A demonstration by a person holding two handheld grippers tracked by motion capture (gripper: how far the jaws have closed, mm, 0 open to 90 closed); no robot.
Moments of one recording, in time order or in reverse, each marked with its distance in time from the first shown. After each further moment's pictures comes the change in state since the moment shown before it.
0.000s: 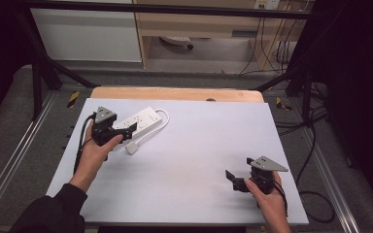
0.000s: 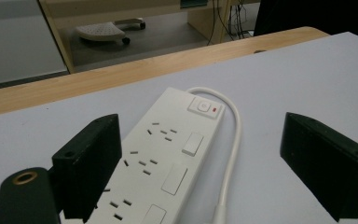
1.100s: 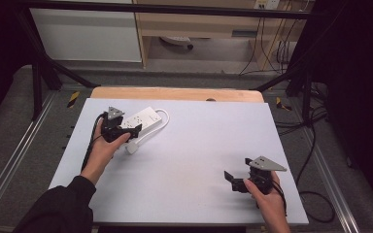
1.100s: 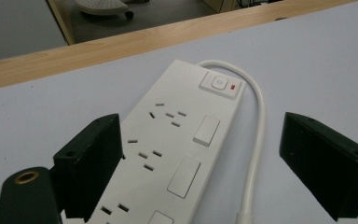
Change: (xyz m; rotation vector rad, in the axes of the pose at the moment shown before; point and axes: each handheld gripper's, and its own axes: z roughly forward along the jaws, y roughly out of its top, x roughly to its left) left arm 0.003 -0.011 0.040 0.106 0.023 0.003; right arm 0.003 0.000 0.003 0.015 0.030 -0.009
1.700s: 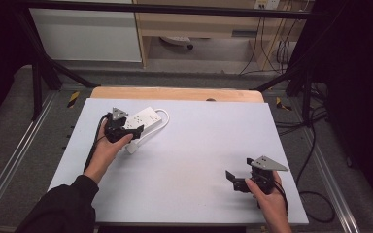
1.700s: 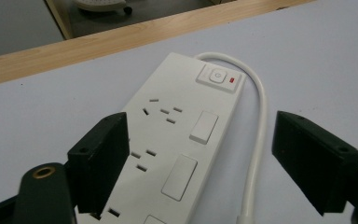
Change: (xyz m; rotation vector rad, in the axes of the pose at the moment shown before) left arm -0.005 -0.003 0.010 0.016 0.004 0.019; right arm -0.004 0.000 -0.004 -0.007 -0.012 0.013
